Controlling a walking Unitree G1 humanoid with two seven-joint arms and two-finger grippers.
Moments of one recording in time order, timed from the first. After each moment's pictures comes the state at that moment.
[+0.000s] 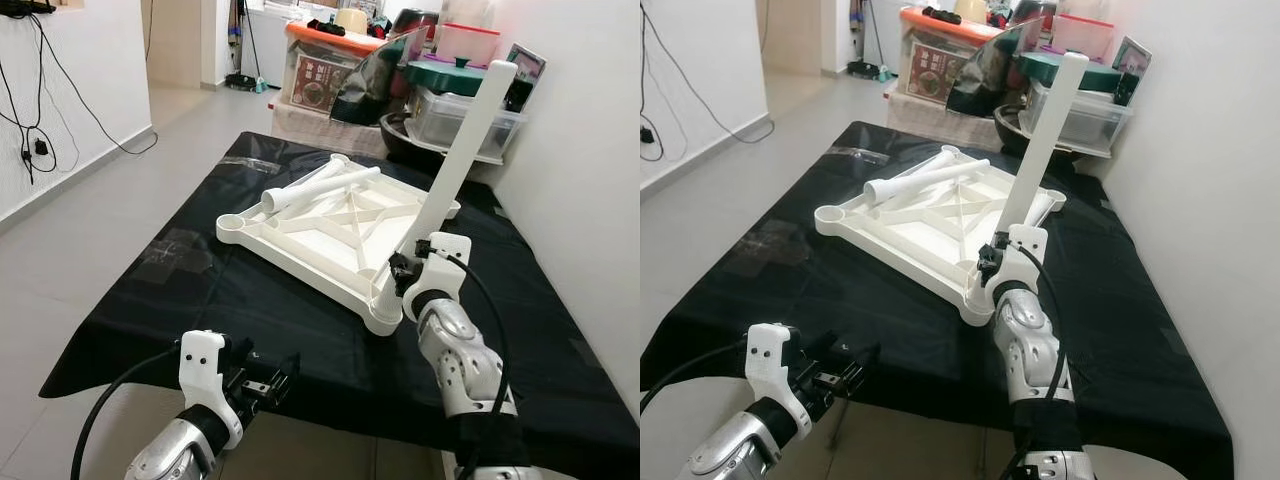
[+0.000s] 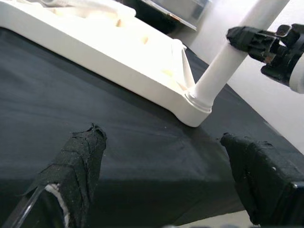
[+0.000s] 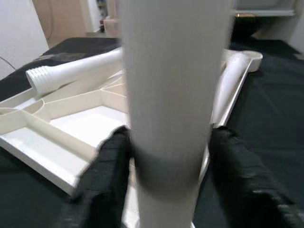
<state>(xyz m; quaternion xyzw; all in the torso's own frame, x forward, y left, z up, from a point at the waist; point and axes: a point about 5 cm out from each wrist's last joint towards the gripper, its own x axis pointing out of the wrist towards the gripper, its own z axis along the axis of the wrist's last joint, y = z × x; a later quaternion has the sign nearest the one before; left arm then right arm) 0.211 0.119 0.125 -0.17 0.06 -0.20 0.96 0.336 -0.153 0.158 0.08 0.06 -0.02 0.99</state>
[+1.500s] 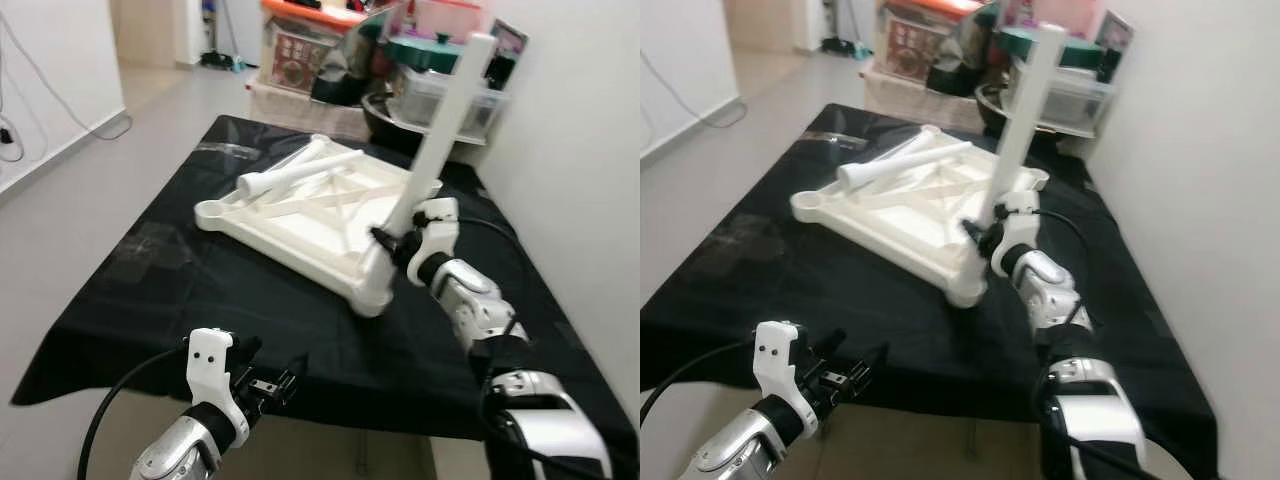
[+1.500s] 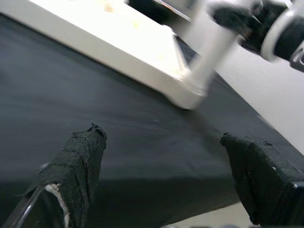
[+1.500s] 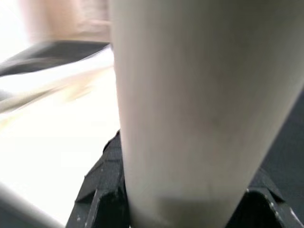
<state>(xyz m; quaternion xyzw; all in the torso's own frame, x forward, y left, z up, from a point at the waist) 0.209 0.117 0.123 -0.17 0.07 -0.21 0.96 0.377 -0.195 0.157 0.06 0.06 -0.09 0.99</state>
